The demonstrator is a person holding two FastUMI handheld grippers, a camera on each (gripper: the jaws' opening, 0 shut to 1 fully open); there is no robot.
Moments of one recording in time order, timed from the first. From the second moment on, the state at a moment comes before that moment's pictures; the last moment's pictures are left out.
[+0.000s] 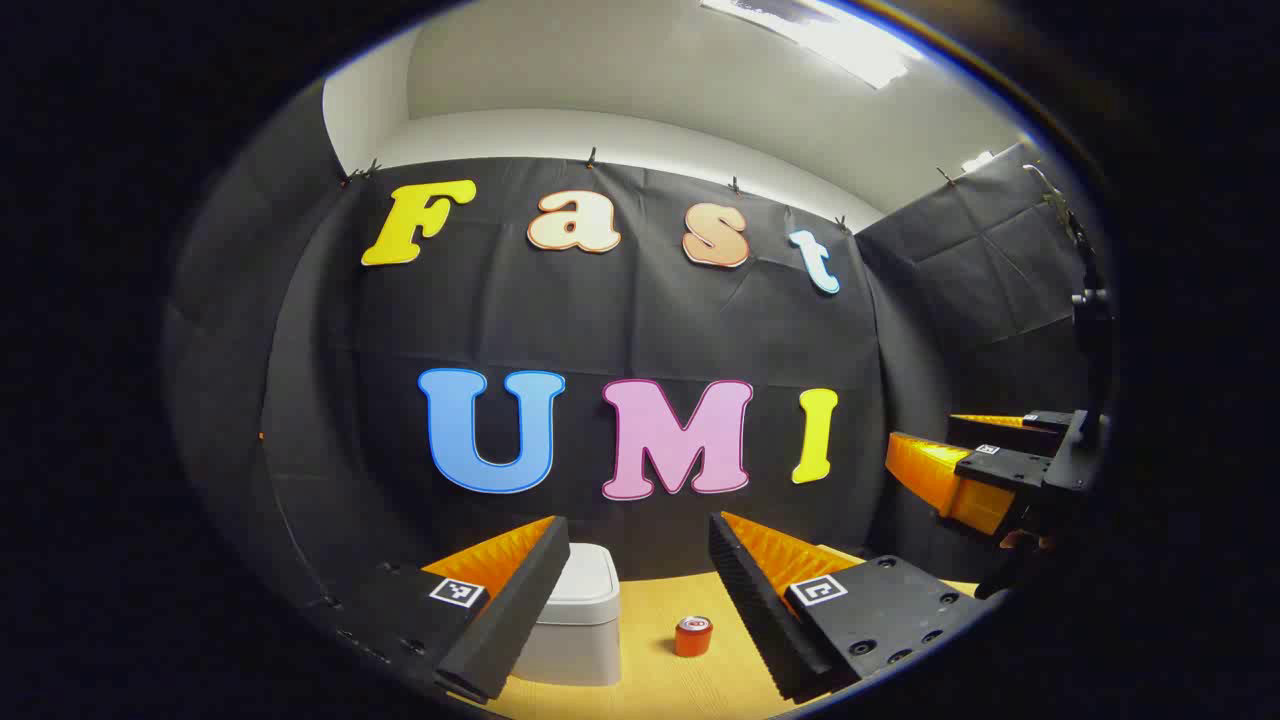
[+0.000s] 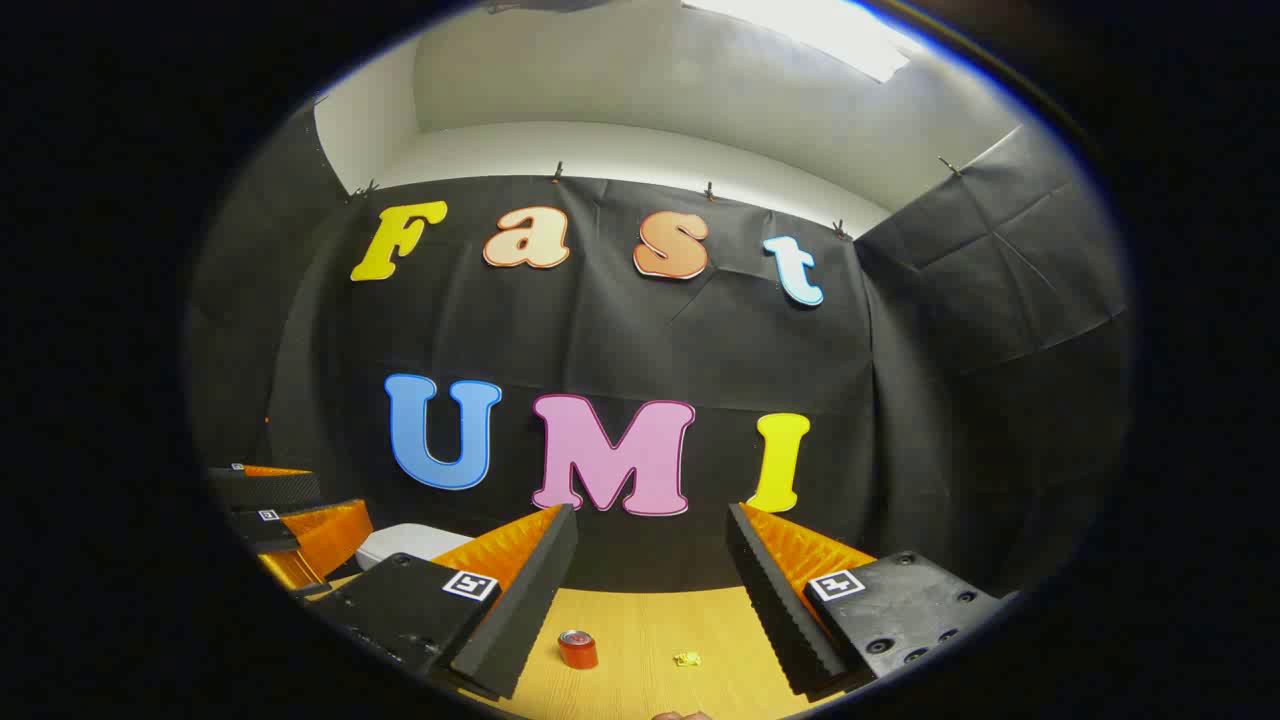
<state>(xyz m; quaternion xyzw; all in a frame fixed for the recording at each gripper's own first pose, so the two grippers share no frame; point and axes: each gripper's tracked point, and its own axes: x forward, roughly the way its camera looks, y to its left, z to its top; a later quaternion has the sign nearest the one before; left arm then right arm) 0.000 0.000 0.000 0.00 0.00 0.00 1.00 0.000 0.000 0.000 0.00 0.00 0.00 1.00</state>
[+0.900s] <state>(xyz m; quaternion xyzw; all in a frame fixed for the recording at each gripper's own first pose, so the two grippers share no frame) 0.015 0.012 -0.013 -0.01 0.03 0.00 1.00 0.010 0.002 -0.010 0.00 0.01 0.00 1.00</state>
